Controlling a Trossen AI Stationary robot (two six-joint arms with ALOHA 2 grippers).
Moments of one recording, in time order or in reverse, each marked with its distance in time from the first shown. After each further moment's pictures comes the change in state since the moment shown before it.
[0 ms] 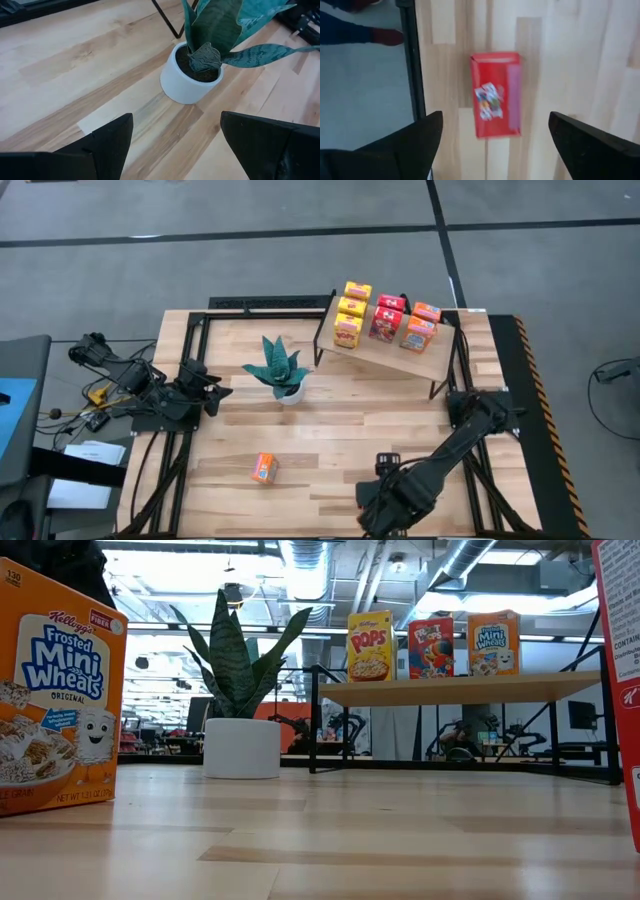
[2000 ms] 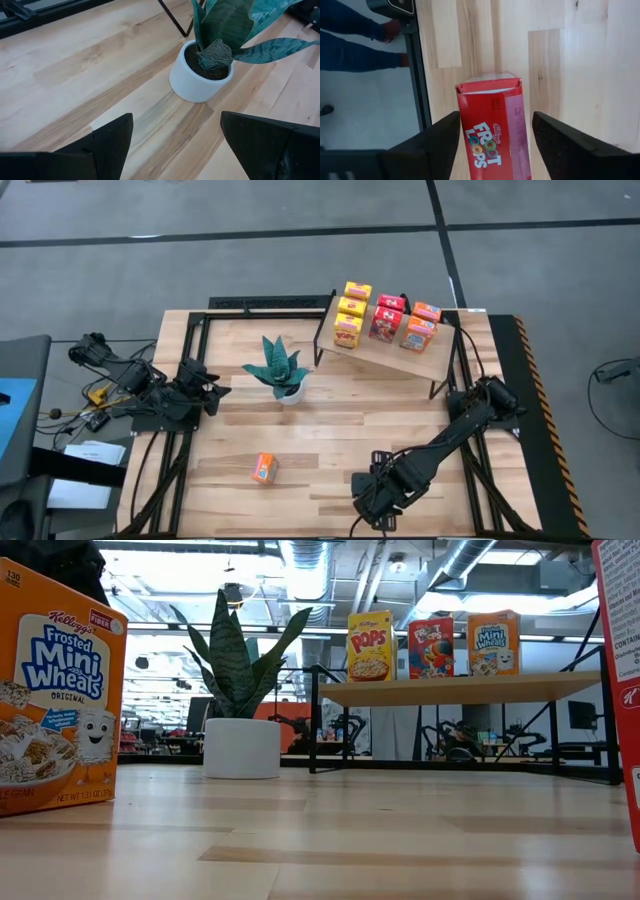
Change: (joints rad) left arm 0.000 0.000 0.000 -0.045 -0.011 0.013; right arm -0.053 -0.139 -0.390 0.426 -0.054 0.035
